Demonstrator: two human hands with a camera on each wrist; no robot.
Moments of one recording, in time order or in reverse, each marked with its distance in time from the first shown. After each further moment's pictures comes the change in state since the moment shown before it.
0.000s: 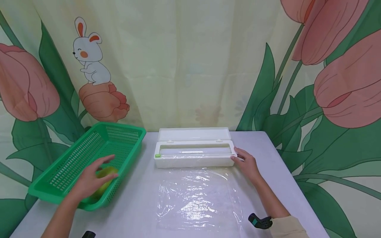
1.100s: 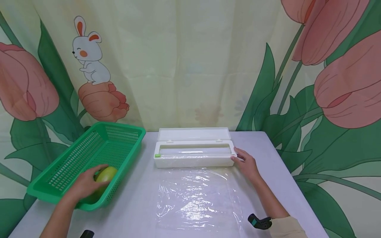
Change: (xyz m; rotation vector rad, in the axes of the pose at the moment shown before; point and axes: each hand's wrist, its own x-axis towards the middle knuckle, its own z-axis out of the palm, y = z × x) left_hand -0.002 -0.017 -0.009 0.164 -0.239 -0.265; right_hand 0.000 0.003 0.003 0.045 0.013 -0.012
